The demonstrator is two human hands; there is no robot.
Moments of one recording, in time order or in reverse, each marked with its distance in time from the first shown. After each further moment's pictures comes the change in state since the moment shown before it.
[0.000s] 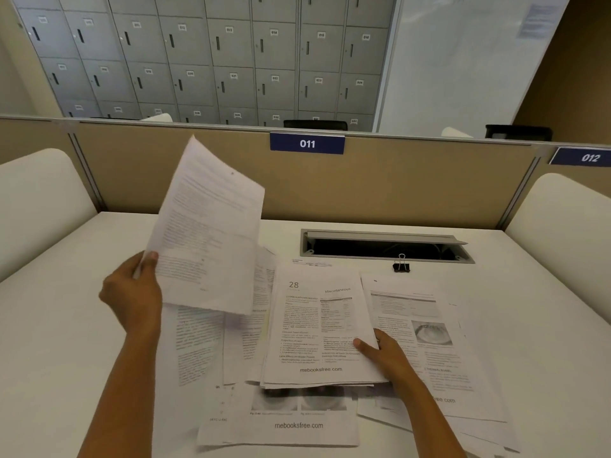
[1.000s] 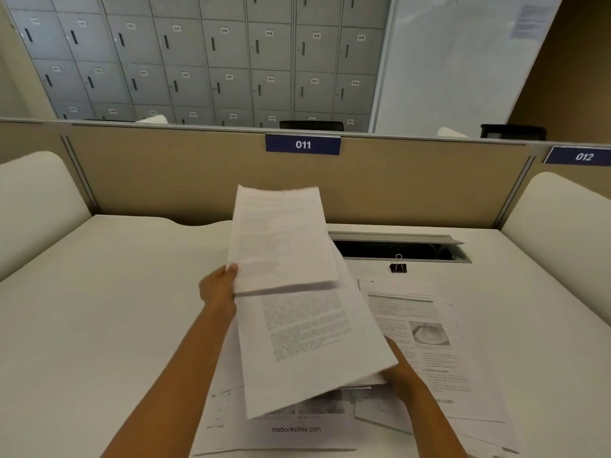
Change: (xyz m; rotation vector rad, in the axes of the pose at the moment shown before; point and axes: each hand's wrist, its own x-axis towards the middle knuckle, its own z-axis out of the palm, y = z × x) left_hand -0.031 -0.017 0.102 -0.370 -0.386 -0.685; right_hand -0.014 -0.020 -0.006 0.030 0.014 0.049
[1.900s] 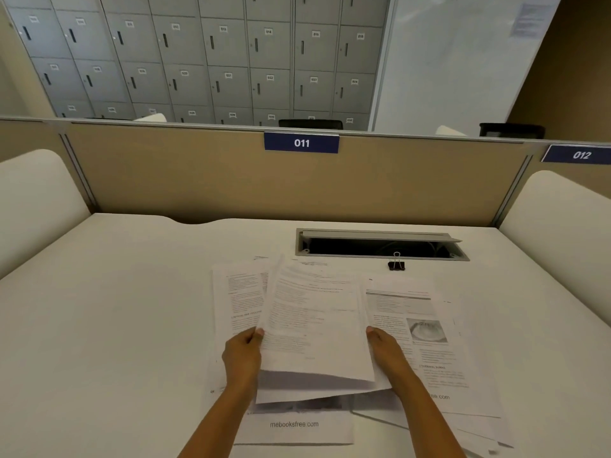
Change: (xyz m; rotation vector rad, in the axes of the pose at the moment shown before) left_hand -0.079 -0.088 -0.028 0.438 -0.115 0.131; right_hand 0.007 -0.001 0.005 -0.051 0.108 0.051
